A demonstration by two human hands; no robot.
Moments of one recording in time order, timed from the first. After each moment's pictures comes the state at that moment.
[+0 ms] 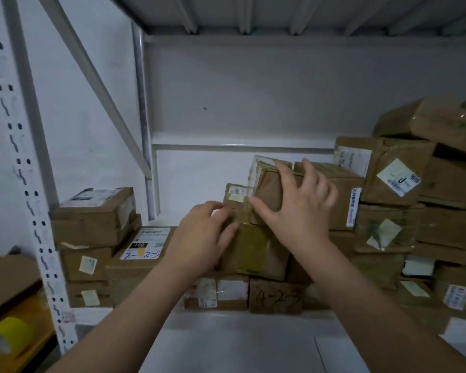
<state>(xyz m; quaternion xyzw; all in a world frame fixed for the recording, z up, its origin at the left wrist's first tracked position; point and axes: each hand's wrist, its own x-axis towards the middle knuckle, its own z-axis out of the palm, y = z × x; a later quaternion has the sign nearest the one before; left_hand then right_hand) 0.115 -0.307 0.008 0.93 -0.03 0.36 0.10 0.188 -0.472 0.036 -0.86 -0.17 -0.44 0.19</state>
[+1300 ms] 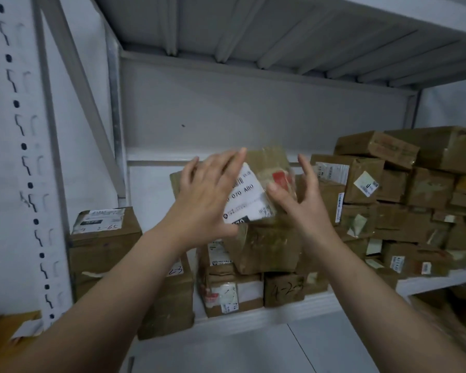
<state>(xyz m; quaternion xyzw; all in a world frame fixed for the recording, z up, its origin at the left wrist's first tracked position) 0.072 -0.220 0.083 0.86 -0.26 0.45 0.04 0.087 -0.414 0.068 -0.71 -0.23 -0.26 0.62</state>
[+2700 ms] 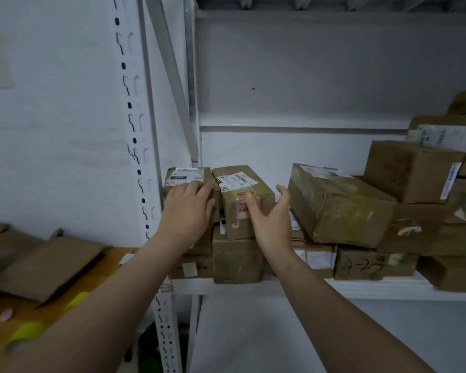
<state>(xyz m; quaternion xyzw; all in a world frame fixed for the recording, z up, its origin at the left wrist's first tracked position) 0.046 -0.093 -0.003 0.94 0.05 0.33 -0.01 0.109 -0.245 -0.038 -0.74 -0.12 -0.17 0.64</state>
